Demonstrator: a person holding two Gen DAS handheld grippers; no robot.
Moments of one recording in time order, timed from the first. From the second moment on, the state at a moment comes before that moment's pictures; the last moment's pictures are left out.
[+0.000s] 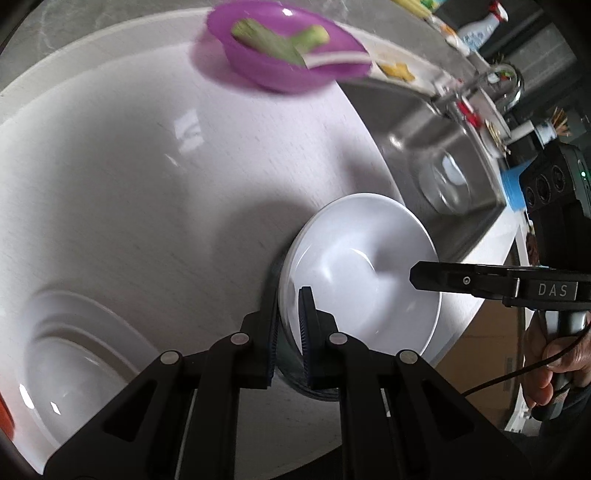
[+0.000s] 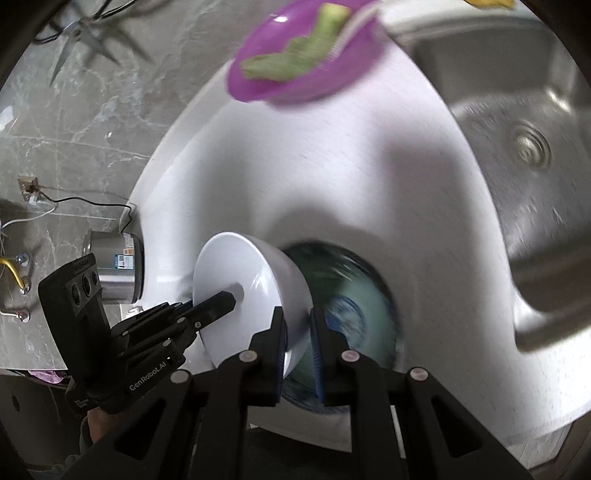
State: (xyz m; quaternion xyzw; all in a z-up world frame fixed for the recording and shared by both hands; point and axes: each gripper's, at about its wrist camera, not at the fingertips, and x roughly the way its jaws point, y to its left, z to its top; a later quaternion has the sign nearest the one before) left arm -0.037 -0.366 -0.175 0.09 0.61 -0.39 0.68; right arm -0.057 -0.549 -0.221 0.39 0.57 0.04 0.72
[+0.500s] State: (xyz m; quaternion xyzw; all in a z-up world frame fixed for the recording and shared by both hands) left arm -0.052 -0.384 -0.213 0.11 0.63 -0.36 0.68; right arm -0.070 -0.559 -0.255 0.37 0.59 0.04 0.71
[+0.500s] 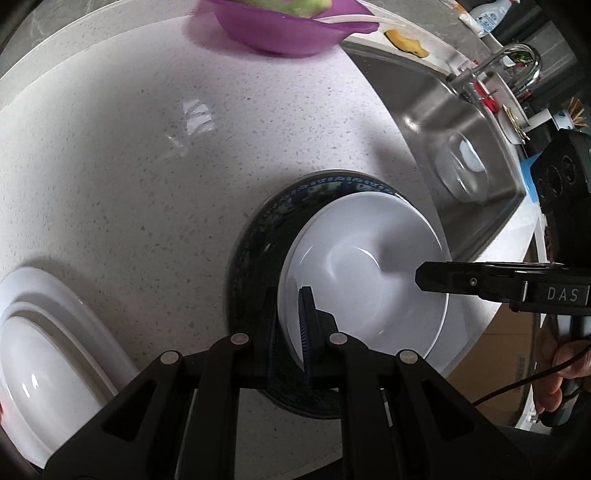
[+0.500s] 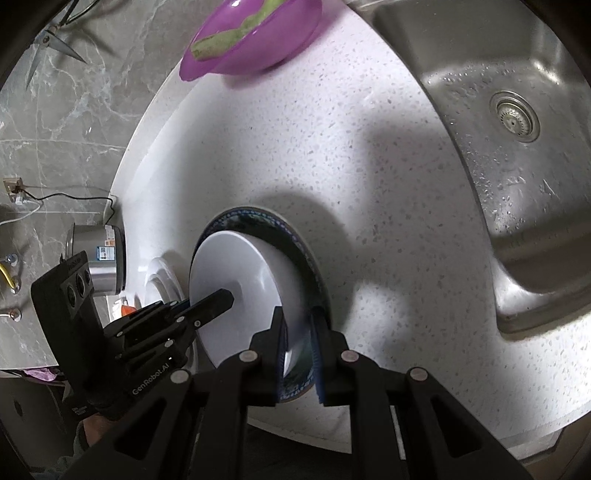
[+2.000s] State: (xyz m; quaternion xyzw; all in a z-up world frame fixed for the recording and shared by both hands) left arm -0.049 -0.216 -0.119 -0.12 0.54 -0.32 0.77; right arm -0.055 -0.540 -0.148 0.39 0.42 0.14 0.81
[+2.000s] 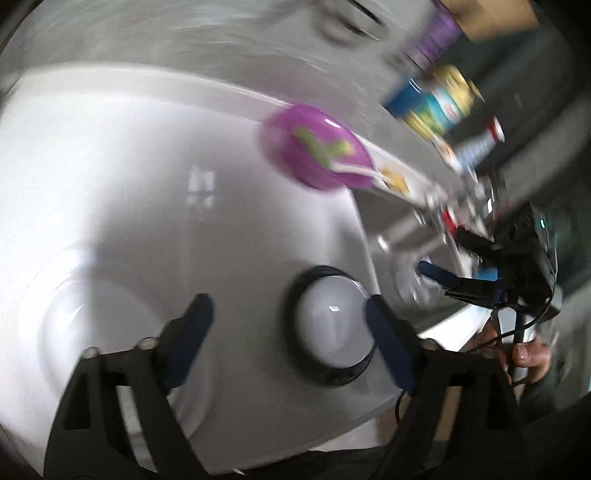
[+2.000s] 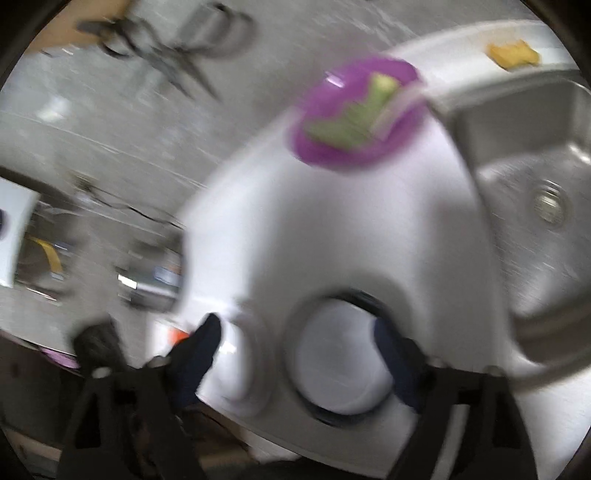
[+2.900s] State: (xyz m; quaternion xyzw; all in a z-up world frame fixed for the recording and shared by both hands) left arm 0.041 0.192 -0.223 -0.17 0.58 -0.10 0.79; right arm 0.127 -0.094 -0.254 0.24 0.63 0.27 0.68
